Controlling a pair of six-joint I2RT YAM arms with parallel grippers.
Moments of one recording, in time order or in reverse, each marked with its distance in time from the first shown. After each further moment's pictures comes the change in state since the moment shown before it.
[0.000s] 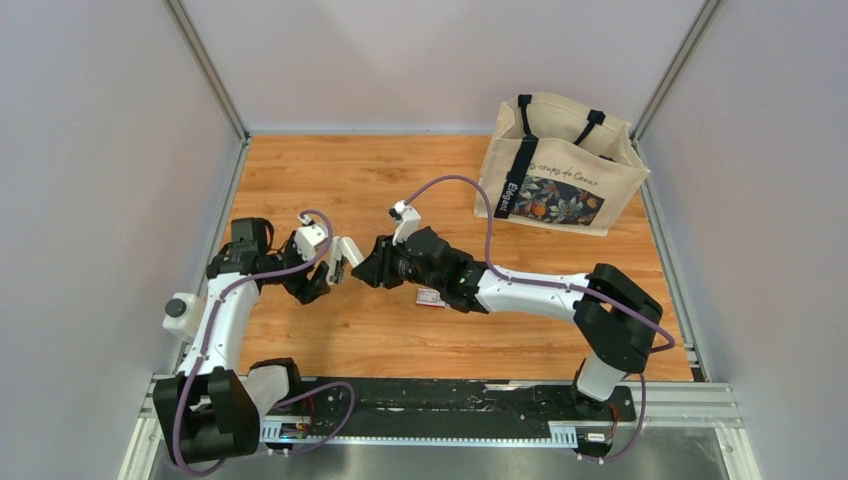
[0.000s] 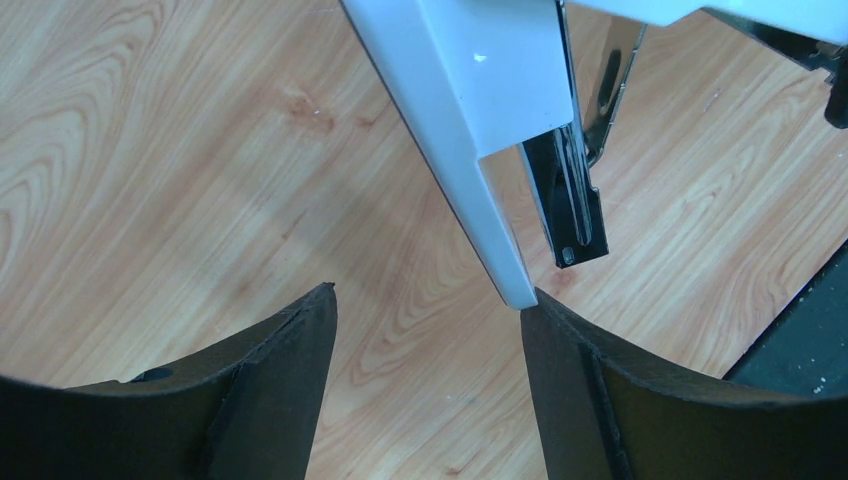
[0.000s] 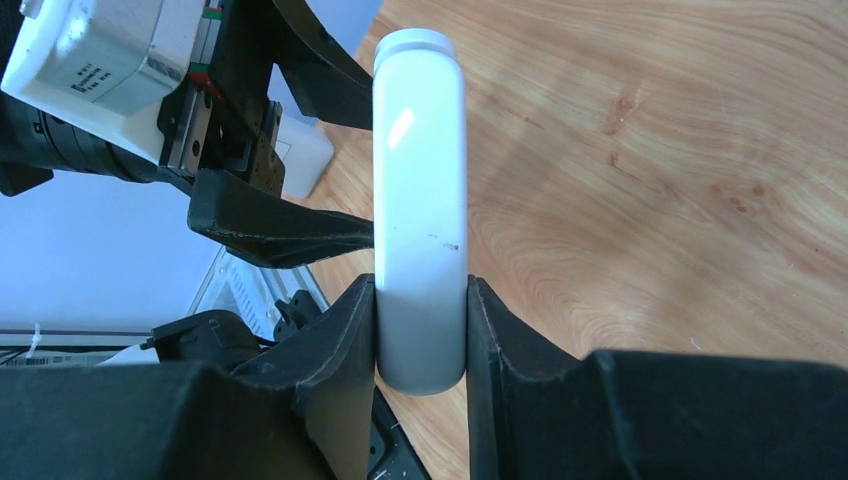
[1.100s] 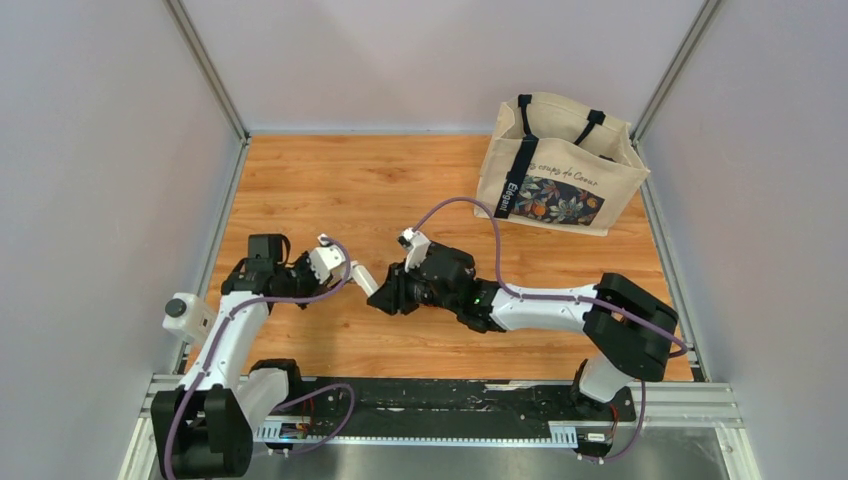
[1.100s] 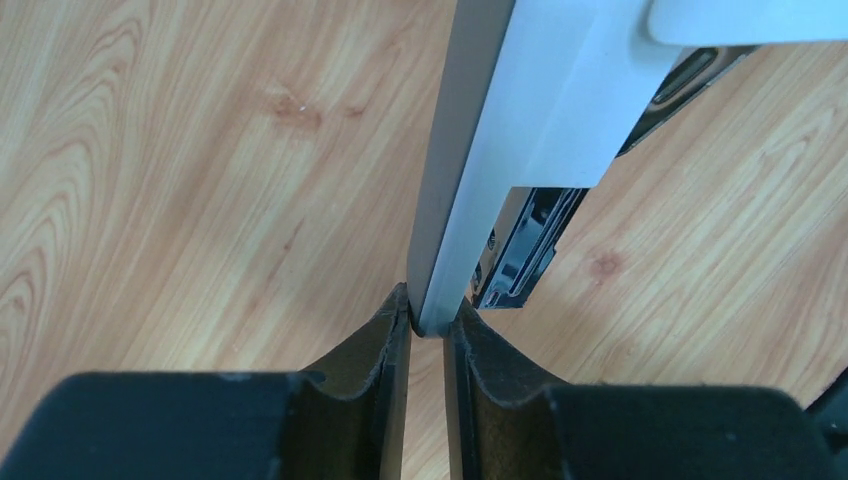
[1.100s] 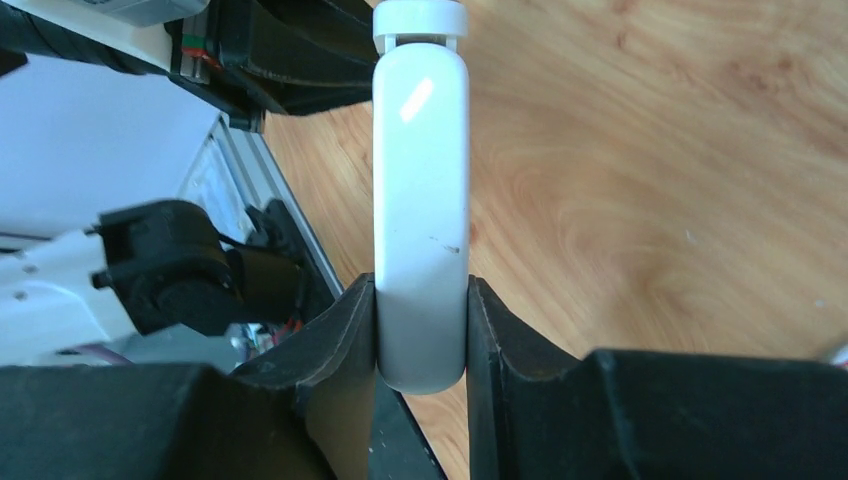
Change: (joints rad) left arm -0.076 -0.062 -0.121 0.126 -0.096 0.073; right arm 0.024 -0.067 -0.195 0.091 -0.074 -0.023
